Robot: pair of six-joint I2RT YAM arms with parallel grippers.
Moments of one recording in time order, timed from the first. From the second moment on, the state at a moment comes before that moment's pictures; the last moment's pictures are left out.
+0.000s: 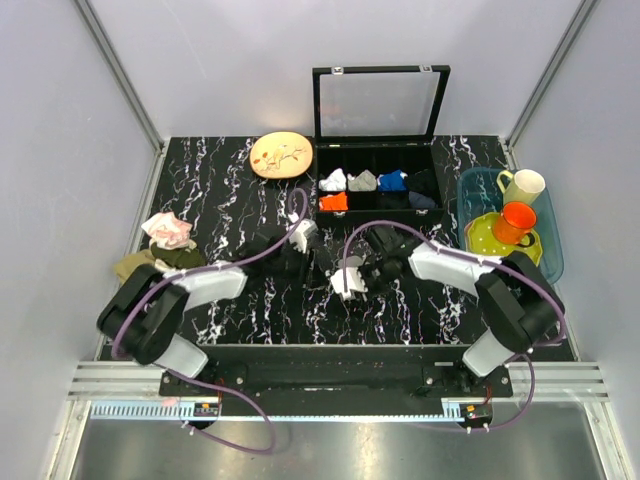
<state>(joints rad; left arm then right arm) -0.61 1.59 0.71 0.13 0.56 -0.36 0.66 1.58 0.84 -0.45 -0.49 -1.29</state>
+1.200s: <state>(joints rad) -1.08 1.65 0.67 0.32 0.12 0.45 0.46 1.94 1.20 -1.06 -0.81 -1.13</state>
